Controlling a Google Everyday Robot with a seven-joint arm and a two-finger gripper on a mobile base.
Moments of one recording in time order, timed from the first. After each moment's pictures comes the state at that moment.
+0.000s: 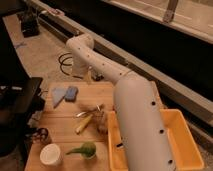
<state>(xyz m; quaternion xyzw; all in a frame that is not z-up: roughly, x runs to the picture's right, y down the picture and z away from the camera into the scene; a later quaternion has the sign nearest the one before) -0.141 -0.056 0.866 -0.20 -0.23 -0.51 0.80</state>
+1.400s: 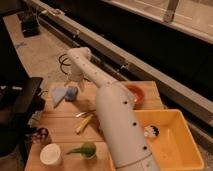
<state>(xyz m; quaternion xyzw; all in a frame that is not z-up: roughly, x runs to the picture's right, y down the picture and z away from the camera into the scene) -0.202 -0.003 0.951 -0.20 -0.34 -0.53 0.75</state>
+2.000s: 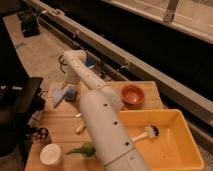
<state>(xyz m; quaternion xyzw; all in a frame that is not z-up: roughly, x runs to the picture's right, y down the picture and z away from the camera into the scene) -0.221 0.018 0.968 -0.24 -0.36 -0.54 0.72</state>
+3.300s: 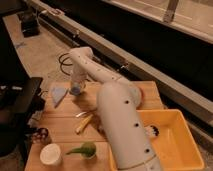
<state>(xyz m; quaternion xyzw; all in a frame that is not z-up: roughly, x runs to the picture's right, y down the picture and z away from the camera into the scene) -0.159 -0.009 0.927 -0.22 -0.31 -0.49 0.79</state>
